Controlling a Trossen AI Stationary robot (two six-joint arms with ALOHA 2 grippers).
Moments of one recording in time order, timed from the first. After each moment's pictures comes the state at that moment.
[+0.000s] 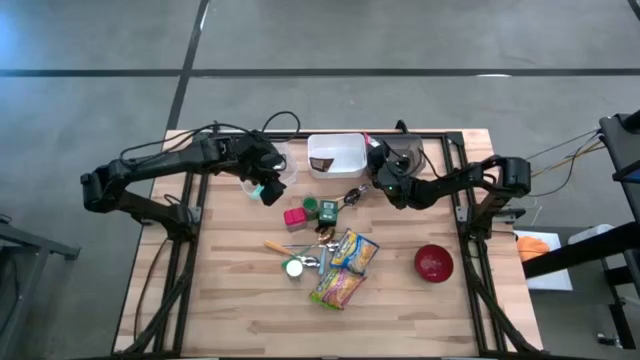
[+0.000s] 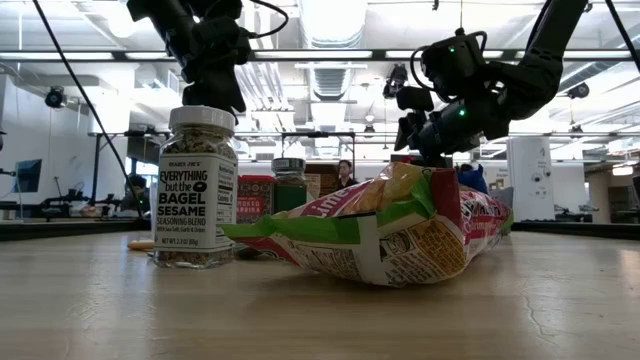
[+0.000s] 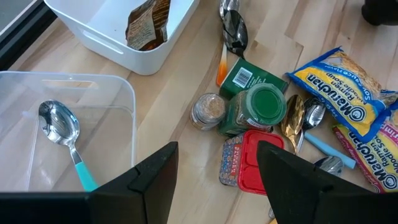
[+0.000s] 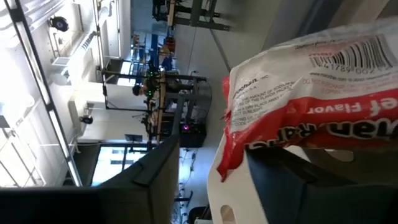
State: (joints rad) left arm 0.37 1.29 1.07 -0.73 0.10 -0.19; right arm -0.25 1.67 0.58 0.81 0.94 1.73
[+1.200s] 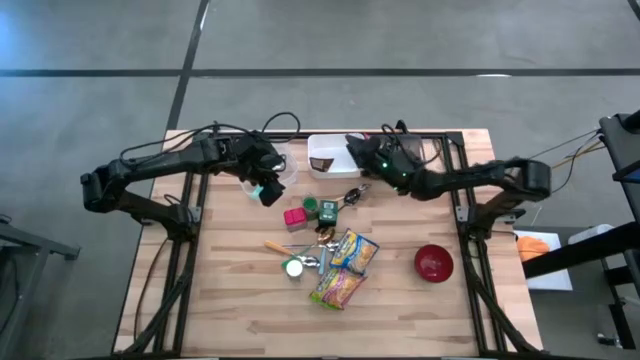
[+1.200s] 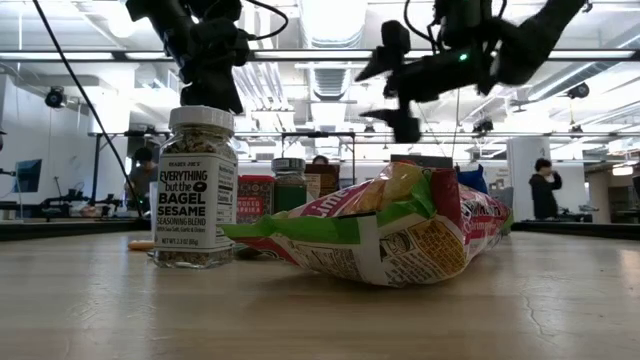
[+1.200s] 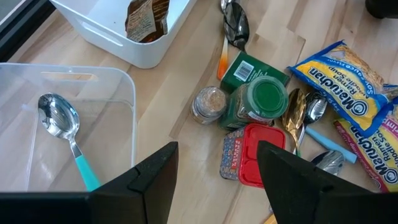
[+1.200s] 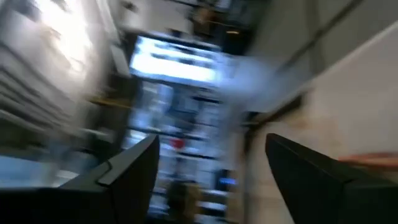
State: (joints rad) left arm 0.37 1.29 1.07 -0.75 0.10 -0.18; right arm -0.29 1.47 0.68 0.76 0.44 1.41
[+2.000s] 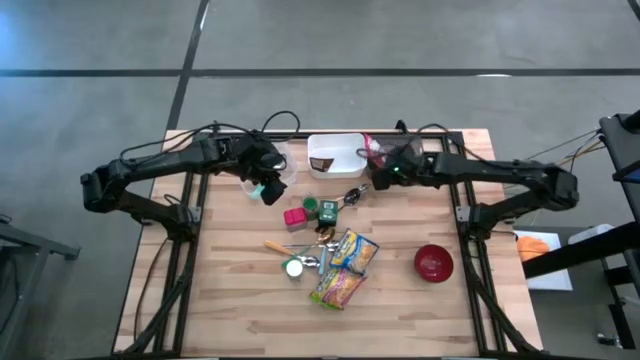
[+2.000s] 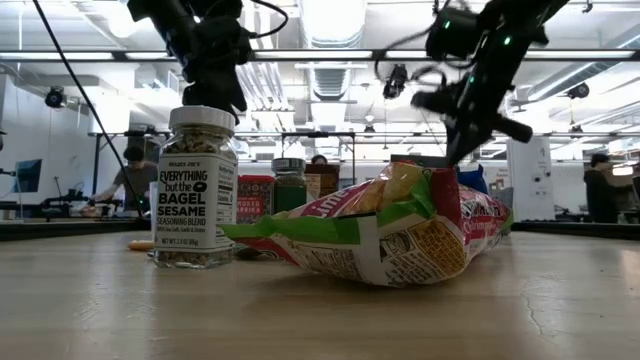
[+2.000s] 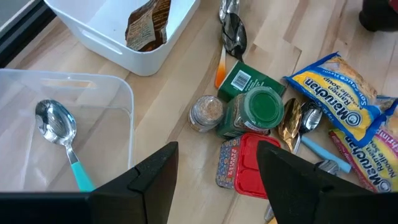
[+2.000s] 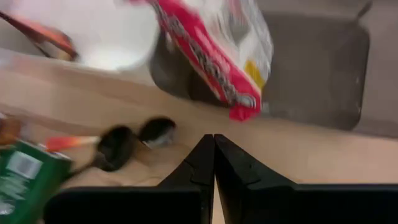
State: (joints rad) left arm 0.37 1.29 1.07 -0.73 0.11 -0.22; right arm -0.34 1.31 0.86 -0.65 0.33 0.96
